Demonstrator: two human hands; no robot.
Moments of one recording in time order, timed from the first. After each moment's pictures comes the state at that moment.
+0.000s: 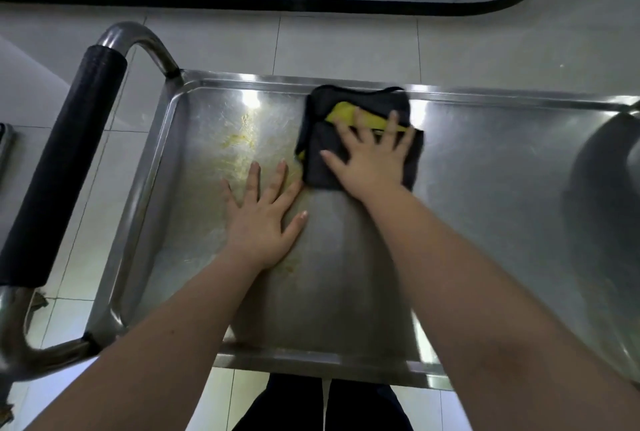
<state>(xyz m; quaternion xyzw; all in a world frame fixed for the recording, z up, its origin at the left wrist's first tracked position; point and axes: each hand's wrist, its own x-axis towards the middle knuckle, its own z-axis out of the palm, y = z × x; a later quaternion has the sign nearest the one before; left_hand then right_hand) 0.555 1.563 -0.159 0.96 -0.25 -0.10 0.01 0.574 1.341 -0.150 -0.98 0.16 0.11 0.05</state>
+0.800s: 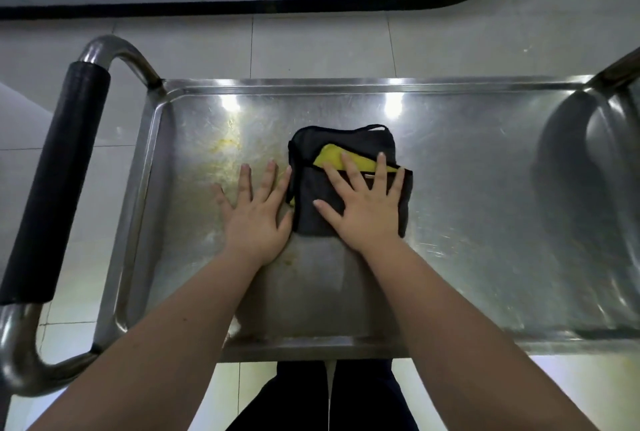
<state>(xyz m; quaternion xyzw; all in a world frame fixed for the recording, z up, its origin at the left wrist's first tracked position) 0.554 1.564 -0.162 0.96 -0.25 -0.10 0.04 0.484 1.375 -0.146 -0.98 0.15 0.12 0.04</state>
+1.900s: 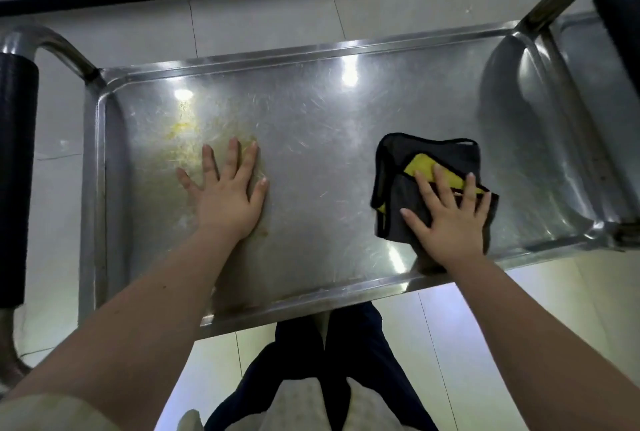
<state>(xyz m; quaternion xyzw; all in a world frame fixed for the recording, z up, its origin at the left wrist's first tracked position) 0.557 1.562 -0.163 0.96 -0.26 -0.12 0.04 0.308 1.286 -0.141 -0.93 0.35 0.12 0.05</state>
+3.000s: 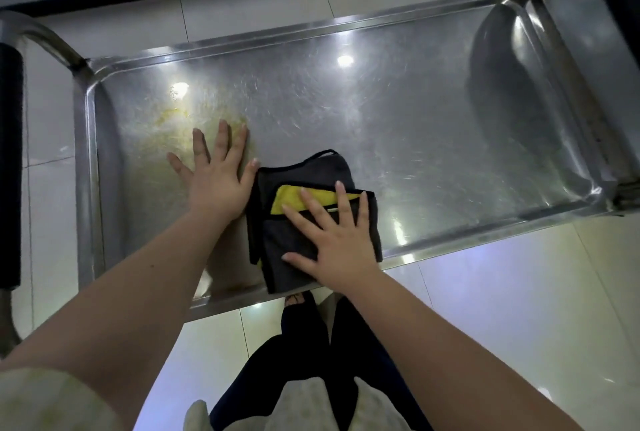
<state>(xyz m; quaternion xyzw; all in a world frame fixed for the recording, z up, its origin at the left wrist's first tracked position) 0.549 1.573 -0.159 0.95 -0.27 -0.12 0.04 0.340 1.455 -0.147 -0.99 0.12 0.07 0.06</state>
